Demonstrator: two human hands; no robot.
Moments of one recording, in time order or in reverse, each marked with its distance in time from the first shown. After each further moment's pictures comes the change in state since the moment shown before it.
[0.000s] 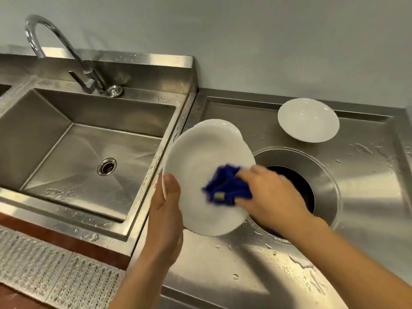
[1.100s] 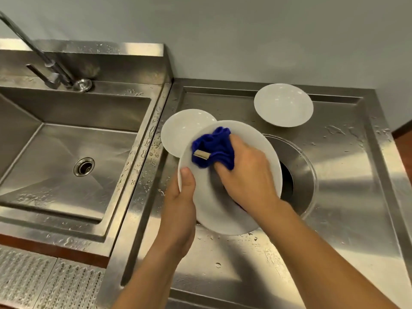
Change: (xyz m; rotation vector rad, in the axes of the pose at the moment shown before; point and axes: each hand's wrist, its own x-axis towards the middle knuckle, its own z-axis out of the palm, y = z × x) left_hand -0.004 -0.031 0.052 0.030 -0.178 -0.090; right_hand 0.001 0.003 0.000 0.414 0.384 0.180
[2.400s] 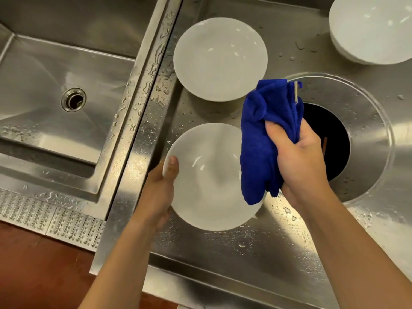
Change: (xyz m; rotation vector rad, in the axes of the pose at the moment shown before) left_hand 0.062 -0.120 -0.136 0.160 0.177 -0.309; right_hand -0.010 0.062 0.101 0.939 -0.017 0.537
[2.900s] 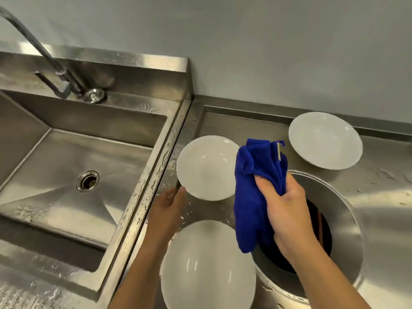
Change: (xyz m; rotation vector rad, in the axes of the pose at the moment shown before) left_hand 0.062 0.116 0.041 0.192 0.133 0.228; right_hand 0.048 -0.090 0.013 -0.023 0.022 -0.099
